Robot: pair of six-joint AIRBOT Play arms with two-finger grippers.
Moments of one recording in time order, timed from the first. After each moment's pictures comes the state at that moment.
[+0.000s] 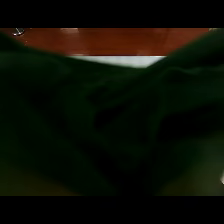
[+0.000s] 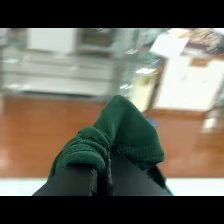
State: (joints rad) left arm 0.18 -0.53 1.73 1.21 -1.20 -1.61; right arm 0.11 -0.74 2.05 -1.30 1.46 1.49
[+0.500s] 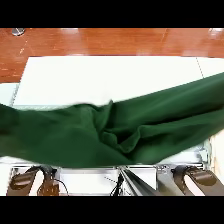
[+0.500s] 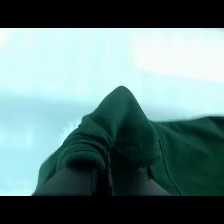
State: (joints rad) left arm 0.20 -0.38 1.32 1.24 -1.74 -1.70; right arm 0.11 -0.66 1.73 -1.35 1.57 1.54
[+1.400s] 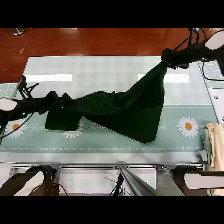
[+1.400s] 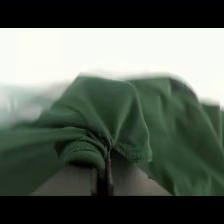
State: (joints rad) left arm 0.13 -1.04 0.63 0.79 -0.72 -1.44; right arm -0.01 -1.55 1.57 -1.10 1.07 1.58
